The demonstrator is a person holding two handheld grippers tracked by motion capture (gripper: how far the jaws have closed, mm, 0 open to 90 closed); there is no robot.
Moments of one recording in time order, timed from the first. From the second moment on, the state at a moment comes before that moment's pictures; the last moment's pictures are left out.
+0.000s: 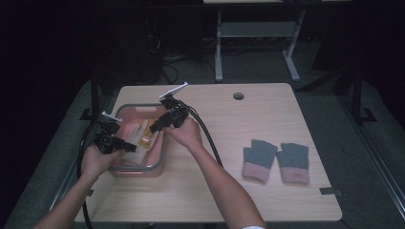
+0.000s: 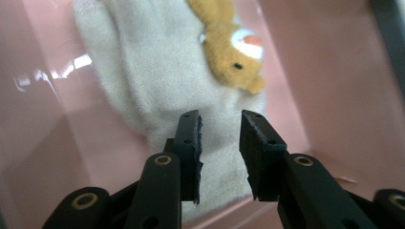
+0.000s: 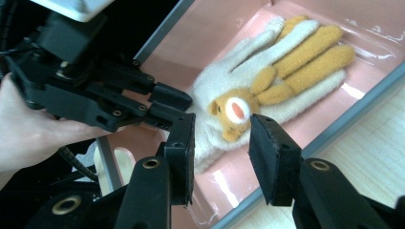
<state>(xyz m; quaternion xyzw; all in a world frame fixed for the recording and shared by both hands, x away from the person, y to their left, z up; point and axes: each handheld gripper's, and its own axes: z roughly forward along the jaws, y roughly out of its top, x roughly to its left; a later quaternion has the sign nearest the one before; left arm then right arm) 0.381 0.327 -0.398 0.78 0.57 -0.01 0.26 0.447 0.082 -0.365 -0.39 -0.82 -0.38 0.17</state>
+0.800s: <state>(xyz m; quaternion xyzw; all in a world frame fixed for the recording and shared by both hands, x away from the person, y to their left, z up) 0.377 0.334 -0.371 0.75 0.56 -0.02 0.37 0.437 0.047 -0.347 -0.38 -0.81 -0.41 0.17</state>
